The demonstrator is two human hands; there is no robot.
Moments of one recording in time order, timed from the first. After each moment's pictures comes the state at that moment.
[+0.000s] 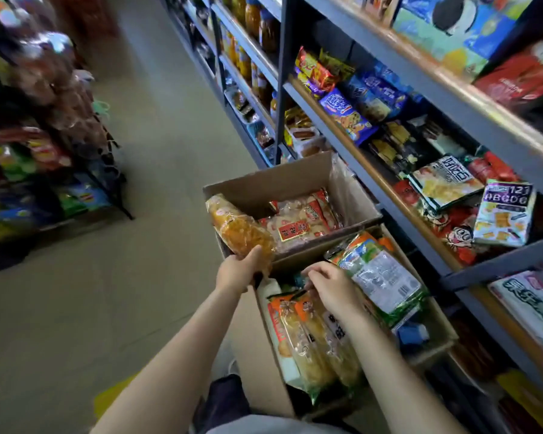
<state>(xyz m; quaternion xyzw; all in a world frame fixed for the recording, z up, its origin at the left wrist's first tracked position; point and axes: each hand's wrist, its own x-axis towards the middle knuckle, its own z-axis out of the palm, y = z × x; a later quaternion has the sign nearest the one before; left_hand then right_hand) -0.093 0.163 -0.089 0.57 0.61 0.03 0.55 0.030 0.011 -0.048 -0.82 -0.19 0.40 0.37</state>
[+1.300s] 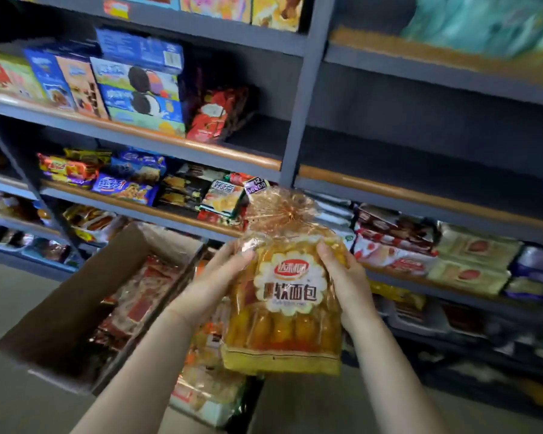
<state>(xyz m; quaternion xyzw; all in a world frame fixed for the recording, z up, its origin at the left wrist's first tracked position) -0.016 0.031 0.077 0.62 0.04 -0.14 0.77 -0.023 -0.189 0.096 -0.71 0.14 0.02 0.69</state>
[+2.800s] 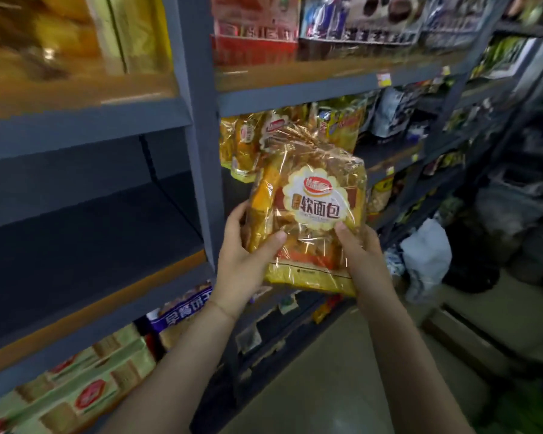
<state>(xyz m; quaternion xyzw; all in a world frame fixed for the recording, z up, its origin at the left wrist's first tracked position) 0.056 -0.916 0.132 0.58 -0.31 -0.23 0.71 -0.084 -1.042 0.135 -0.56 0.40 -0.38 0.61</state>
